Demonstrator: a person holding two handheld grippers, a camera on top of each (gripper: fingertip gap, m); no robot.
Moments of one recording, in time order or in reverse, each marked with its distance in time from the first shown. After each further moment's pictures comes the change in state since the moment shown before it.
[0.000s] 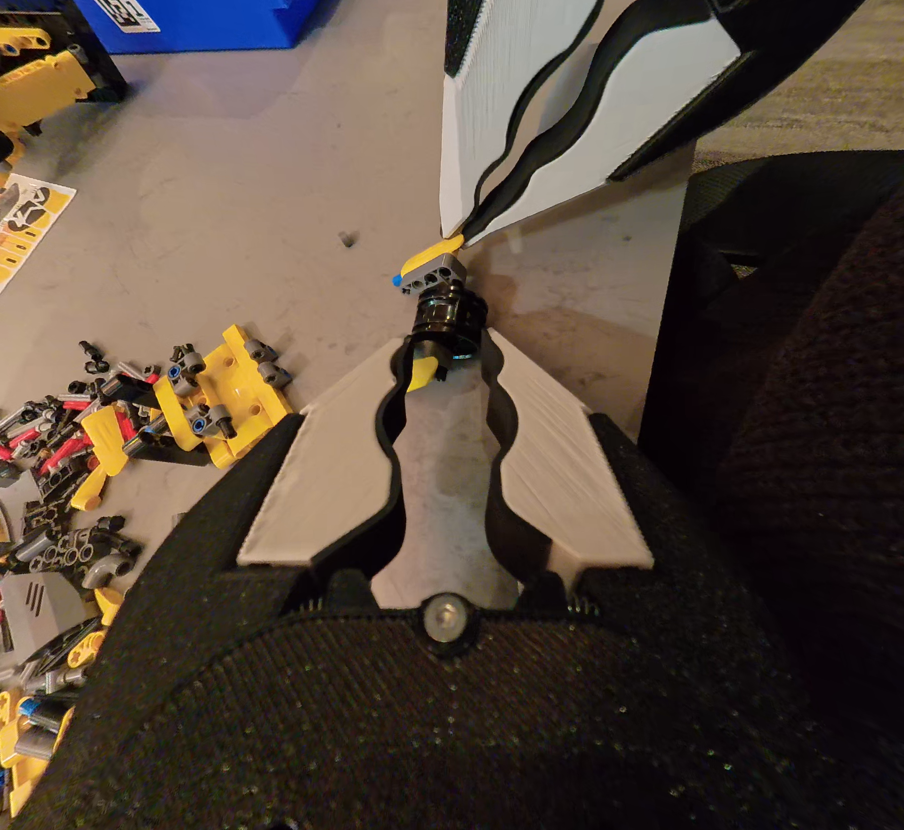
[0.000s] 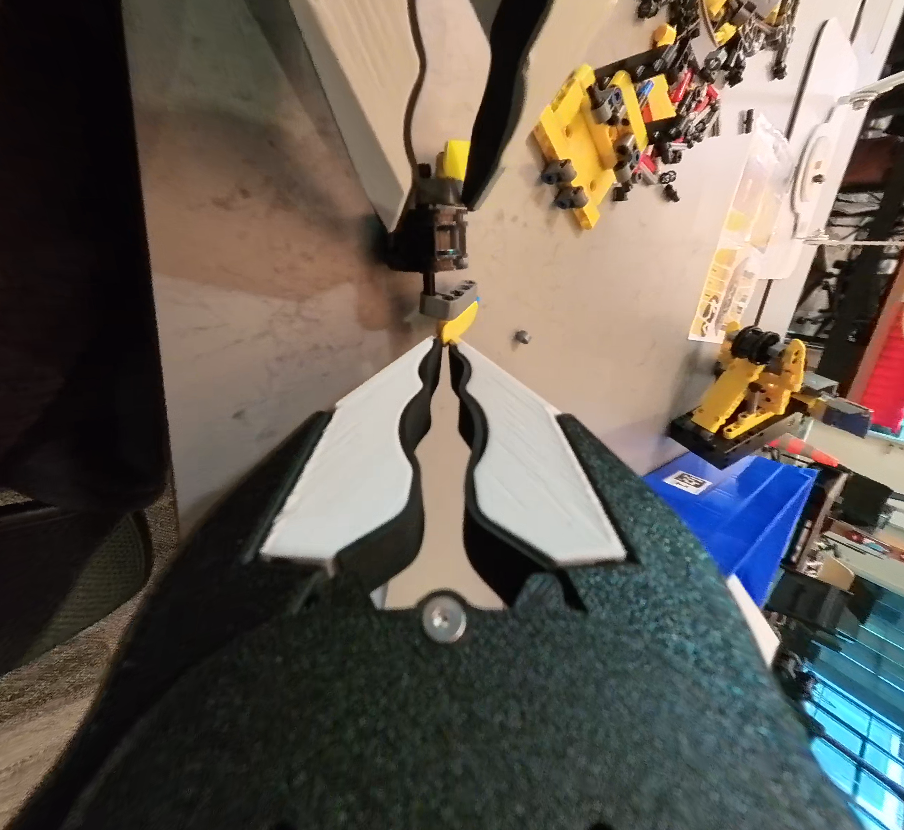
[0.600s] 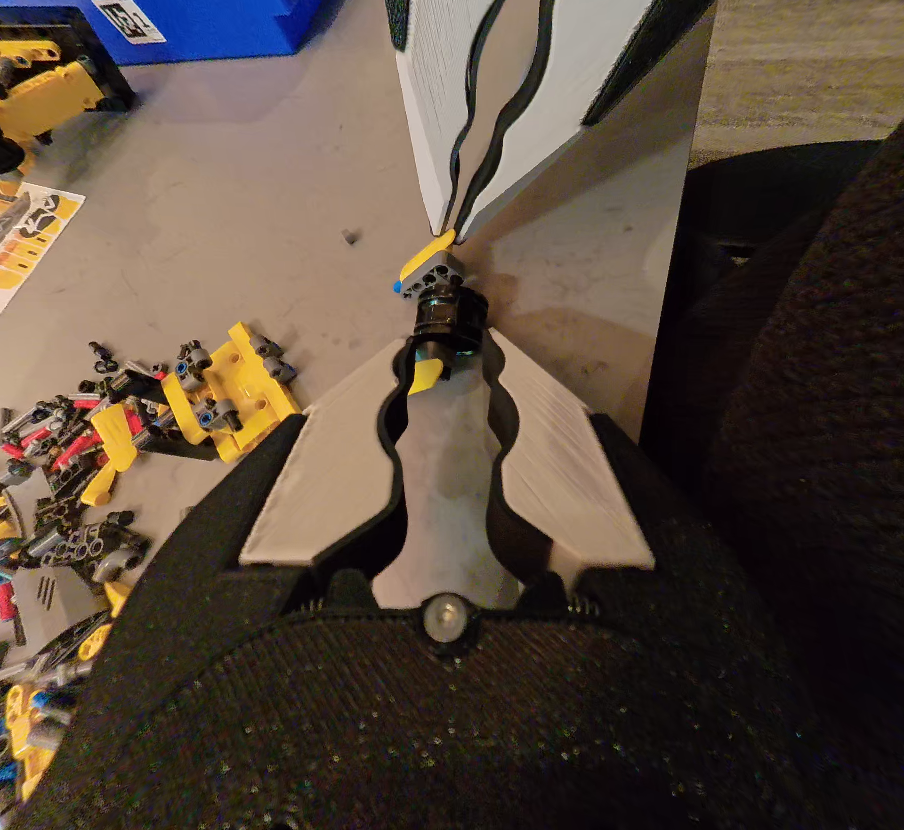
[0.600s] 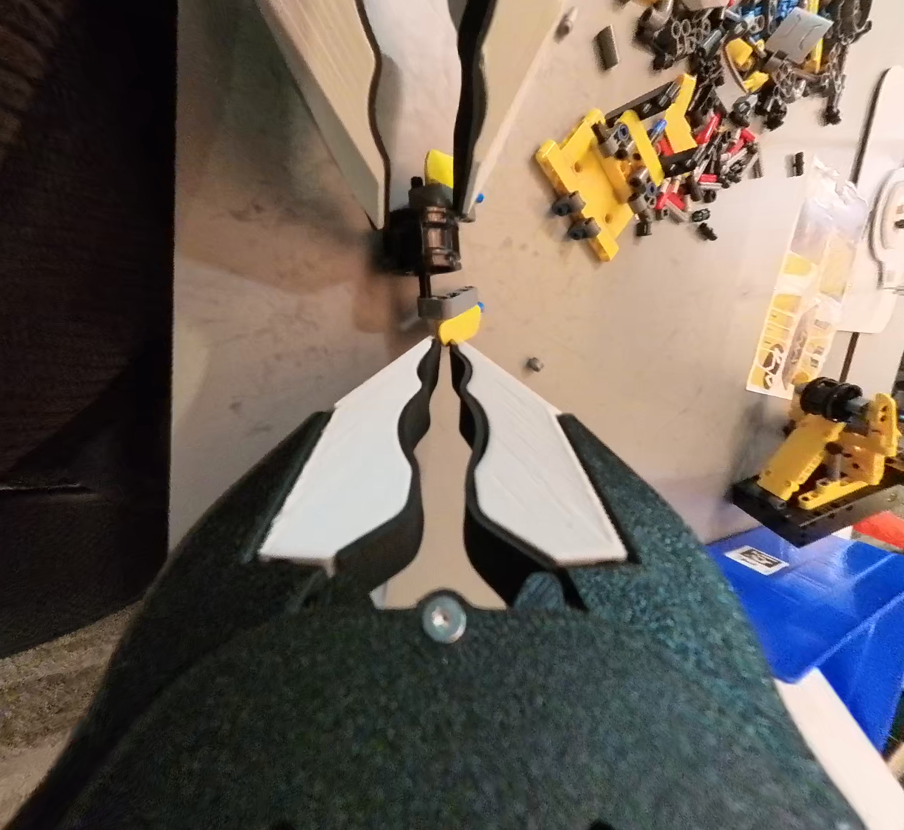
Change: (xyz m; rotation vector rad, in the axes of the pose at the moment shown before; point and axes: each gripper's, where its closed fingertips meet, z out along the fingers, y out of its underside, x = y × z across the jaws) left arm -0.001 0.003 -0.004 0.014 -0.003 0.020; right arm 0.003 -0.006 0.000 0.156 -0.165 0.043
